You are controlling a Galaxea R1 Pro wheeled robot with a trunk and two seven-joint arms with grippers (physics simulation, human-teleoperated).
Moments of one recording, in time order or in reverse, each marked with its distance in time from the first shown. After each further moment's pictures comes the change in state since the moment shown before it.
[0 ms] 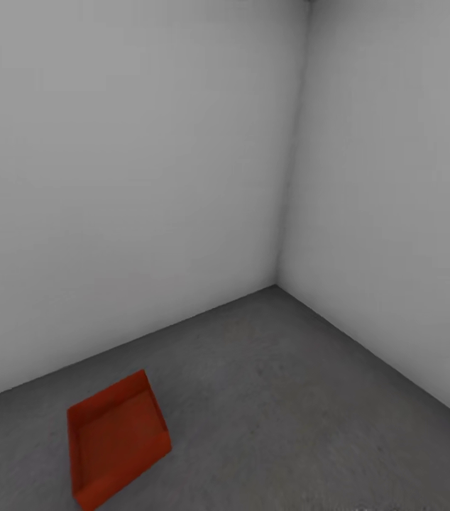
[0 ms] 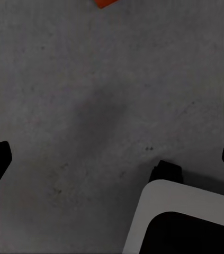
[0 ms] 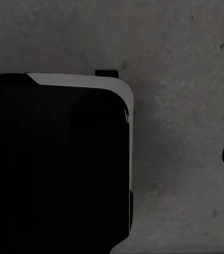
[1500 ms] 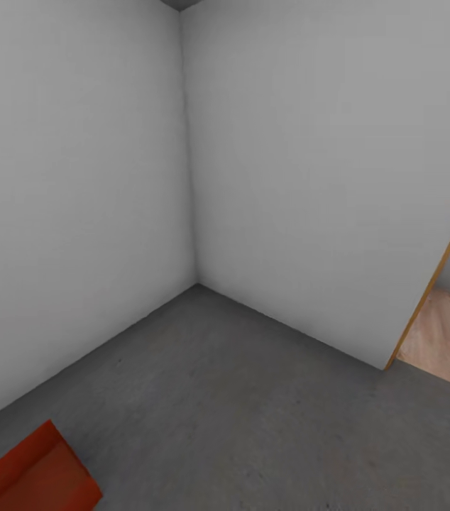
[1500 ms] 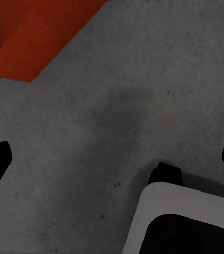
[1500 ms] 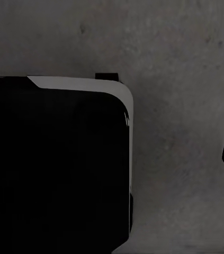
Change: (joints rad) left arm 0.000 0.000 0.000 0.000 0.000 0.000 0.000; right arm 0.000 0.000 0.002 0.000 0.000 -0.001 0.000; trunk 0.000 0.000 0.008
